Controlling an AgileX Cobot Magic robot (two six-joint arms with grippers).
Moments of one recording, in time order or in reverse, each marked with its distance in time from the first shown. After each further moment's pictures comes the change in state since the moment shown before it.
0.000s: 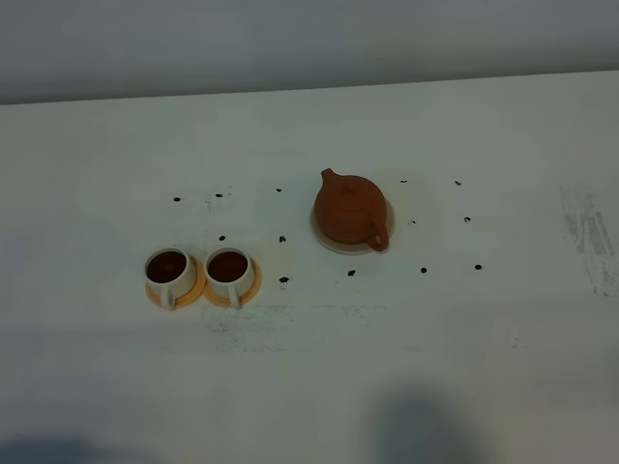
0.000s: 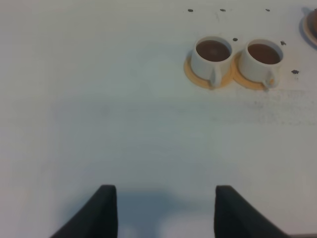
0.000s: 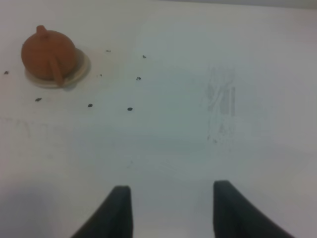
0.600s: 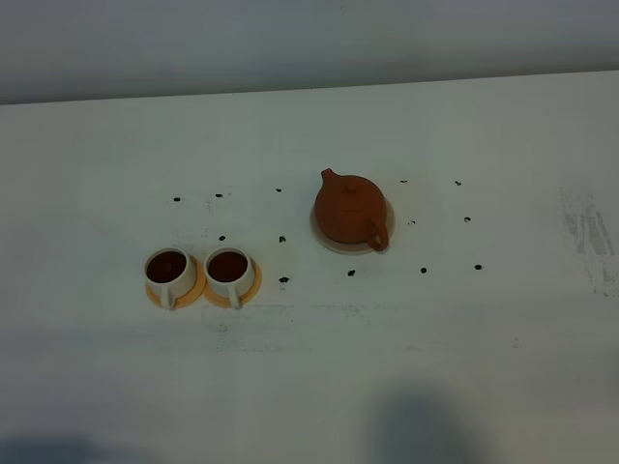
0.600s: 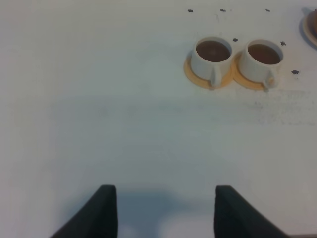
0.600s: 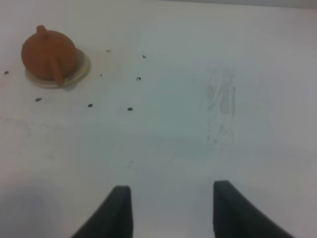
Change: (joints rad) left arm 0.000 0.000 0.000 0.000 0.000 0.000; right arm 0.000 0.000 0.000 0.000 0.000 0.000
